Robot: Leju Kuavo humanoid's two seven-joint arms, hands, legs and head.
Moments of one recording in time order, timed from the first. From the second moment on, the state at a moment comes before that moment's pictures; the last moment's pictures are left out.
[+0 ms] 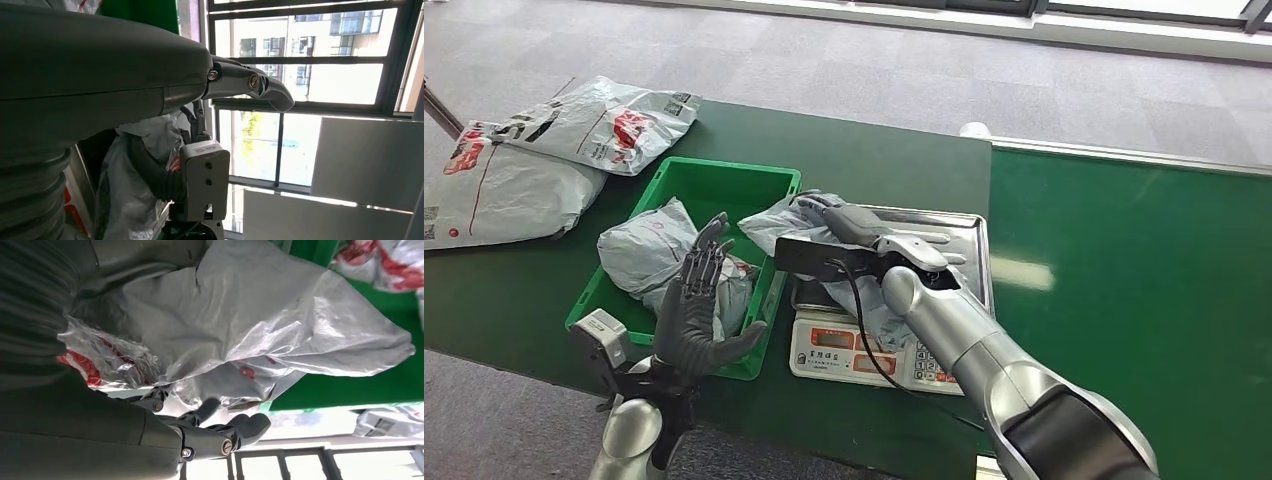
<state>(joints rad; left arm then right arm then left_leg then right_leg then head) -0.10 -0.16 -0.19 -1.53 -0.05 -0.01 -0.55 -0.80 0.19 0.51 -0.65 0.81 0.07 -0.17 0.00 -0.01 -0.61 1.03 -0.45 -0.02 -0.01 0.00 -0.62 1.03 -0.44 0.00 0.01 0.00</state>
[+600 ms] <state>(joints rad) -0.12 -0.17 -0.19 -1.57 -0.15 0.05 -0.54 -0.73 0.18 0.45 -0.78 0.52 -0.09 -0.58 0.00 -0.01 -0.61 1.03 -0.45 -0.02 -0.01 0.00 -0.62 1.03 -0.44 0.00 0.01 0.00</state>
